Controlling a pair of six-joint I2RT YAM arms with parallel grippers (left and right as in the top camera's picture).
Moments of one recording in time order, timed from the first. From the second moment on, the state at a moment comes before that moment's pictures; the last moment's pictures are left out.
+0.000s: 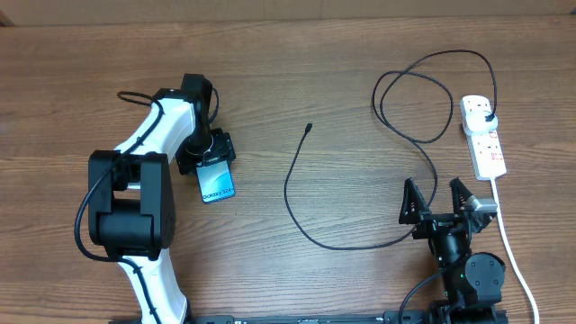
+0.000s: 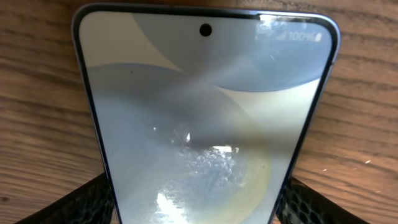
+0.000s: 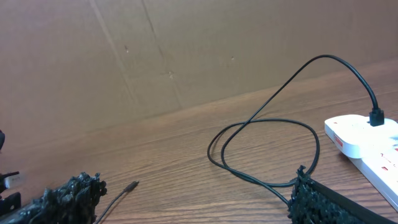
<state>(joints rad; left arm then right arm) -0.10 2.07 1.43 -0.97 0.05 -0.41 0.06 0.01 0.02 -0.03 -0.05 0.30</state>
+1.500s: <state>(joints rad) -0.11 2.06 1.40 -0.93 0.01 -0.43 0.06 0.01 0.02 -0.03 -0.05 0.30</state>
